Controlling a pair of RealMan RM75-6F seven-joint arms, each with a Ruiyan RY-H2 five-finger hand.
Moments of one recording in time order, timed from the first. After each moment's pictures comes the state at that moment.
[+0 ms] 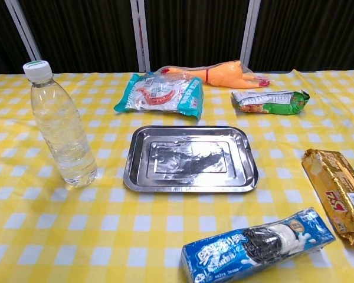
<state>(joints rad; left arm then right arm) -0.21 -1.20 0.00 -1.67 1.49 1.30 -0.34 0.12 -1.19 0.04 -1.48 -1.52 1.44 0.12</state>
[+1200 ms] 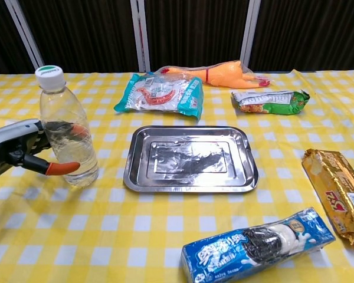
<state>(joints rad) -0.44 -1.55 -0.13 -1.54 1.25 1.02 -0.40 0.13 -1.18 0.04 -1.48 -1.51 1.39 0.14</state>
